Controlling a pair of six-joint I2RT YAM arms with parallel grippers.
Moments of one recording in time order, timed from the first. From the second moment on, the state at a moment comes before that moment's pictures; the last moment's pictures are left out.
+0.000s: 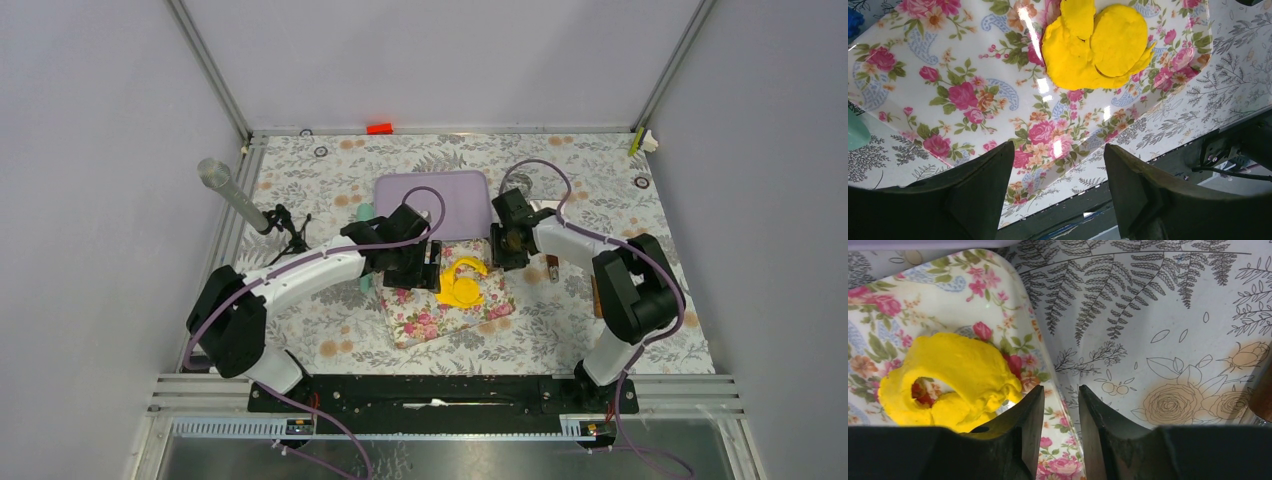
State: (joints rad) left arm -0.79 1.51 1.09 -0.66 0.10 -0.64; right arm 0.46 1.70 1.02 -0.51 0.02 0.43
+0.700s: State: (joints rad) left arm -0.81 1.65 1.16 -0.64 0.10 -0.62; right arm 0.40 1.50 0.75 -0.41 -0.09 0.51
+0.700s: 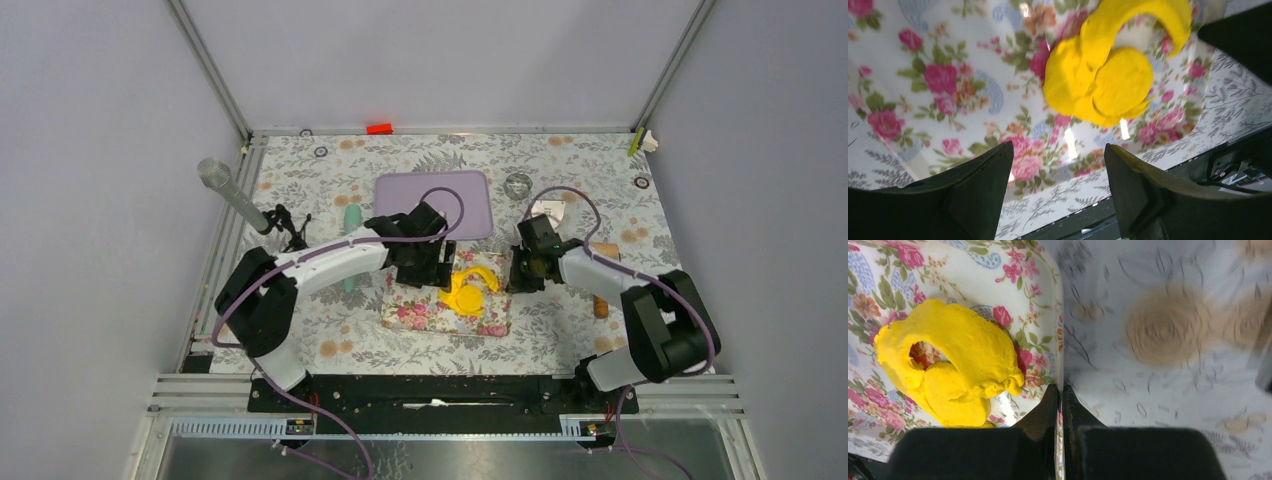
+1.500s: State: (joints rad) left arm -1.00 1.99 1.47 -0.68 -0.24 -0.66; right arm 0.40 1.32 0.58 -0.40 -0.07 0.60
